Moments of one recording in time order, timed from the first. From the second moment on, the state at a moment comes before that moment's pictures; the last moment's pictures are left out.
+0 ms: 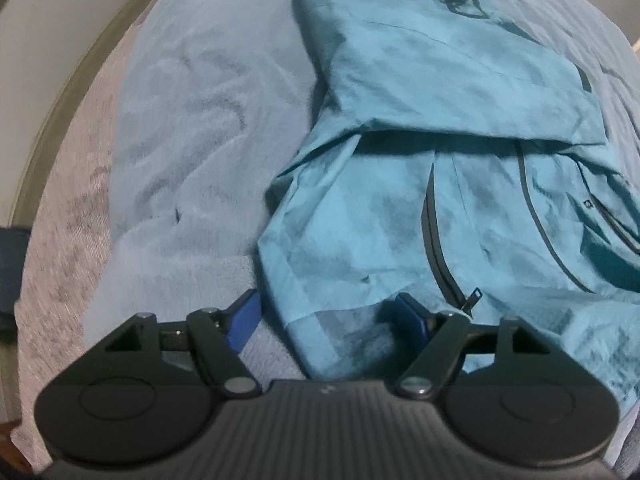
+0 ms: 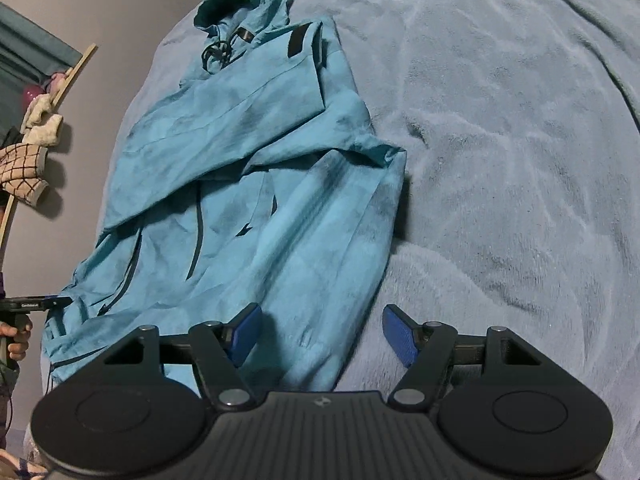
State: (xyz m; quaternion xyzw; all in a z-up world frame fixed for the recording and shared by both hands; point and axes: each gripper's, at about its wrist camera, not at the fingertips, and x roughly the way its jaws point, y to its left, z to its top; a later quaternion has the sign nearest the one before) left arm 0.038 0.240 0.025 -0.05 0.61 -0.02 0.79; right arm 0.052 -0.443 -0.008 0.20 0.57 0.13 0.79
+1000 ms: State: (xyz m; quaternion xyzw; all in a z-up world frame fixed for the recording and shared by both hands) left arm 0.067 0.230 0.117 -0.10 0.45 -0.09 0.88; right arm 0.094 -0.449 0.040 0.31 0.43 0.20 0.83
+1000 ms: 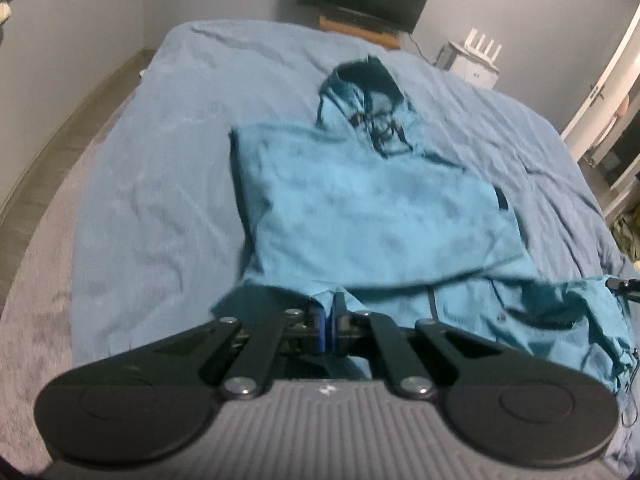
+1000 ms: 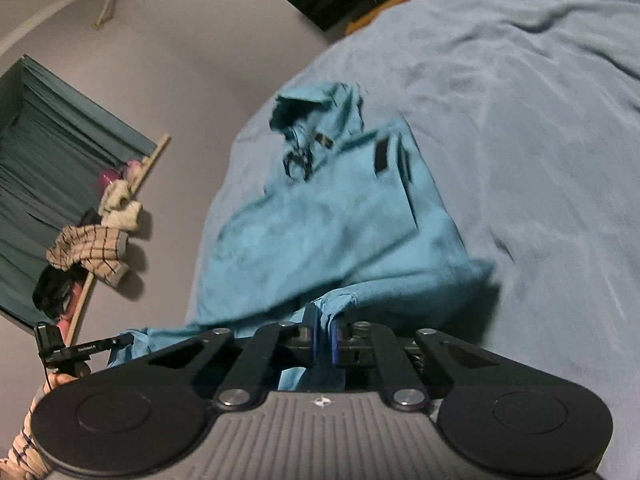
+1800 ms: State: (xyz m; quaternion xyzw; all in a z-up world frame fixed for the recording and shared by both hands) left arm 0.316 0.293 0.038 -0.21 0.47 0.00 0.85; right arm 0.371 -0.448 -0.056 0.38 0.40 0.08 0.83
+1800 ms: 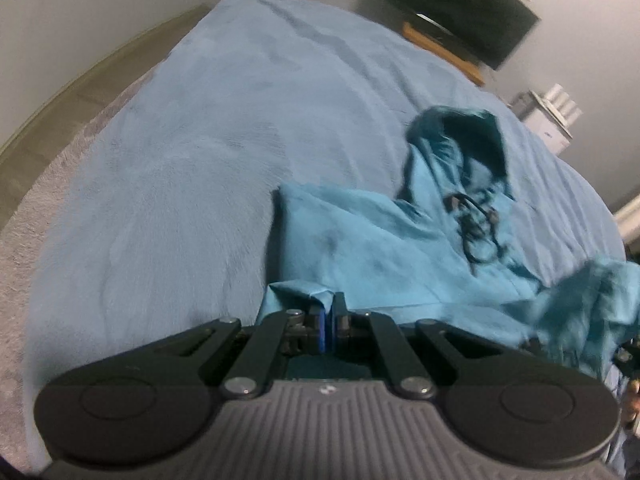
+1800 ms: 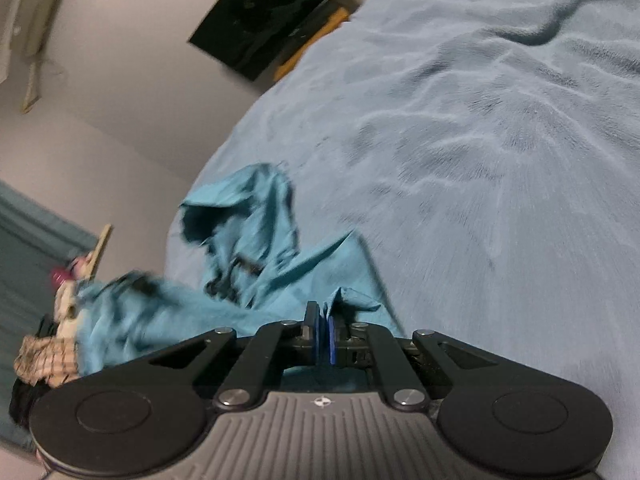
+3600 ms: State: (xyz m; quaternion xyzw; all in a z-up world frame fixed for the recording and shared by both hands) left arm 0.476 0.142 -0.054 0.10 0.44 -0.05 0.89; right arm 0.523 -0.340 -0.113 0.09 0.46 0.03 0.89
